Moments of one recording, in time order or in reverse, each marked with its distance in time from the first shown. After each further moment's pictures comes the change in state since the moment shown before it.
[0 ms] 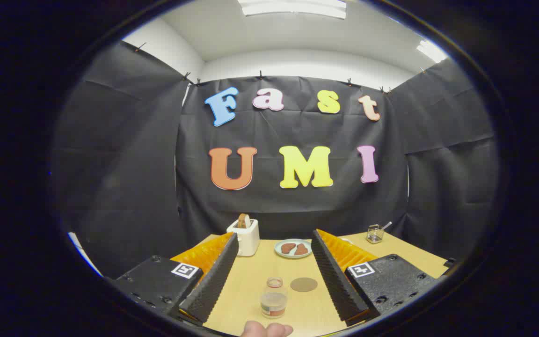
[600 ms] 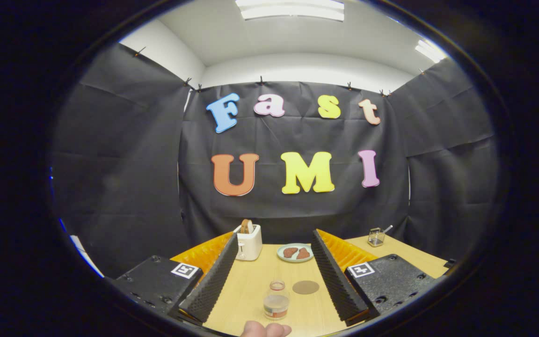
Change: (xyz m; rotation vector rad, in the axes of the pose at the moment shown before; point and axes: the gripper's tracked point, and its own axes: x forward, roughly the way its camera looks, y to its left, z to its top) arm -0.013 0.009 0.017 0.037 -0.034 0.033
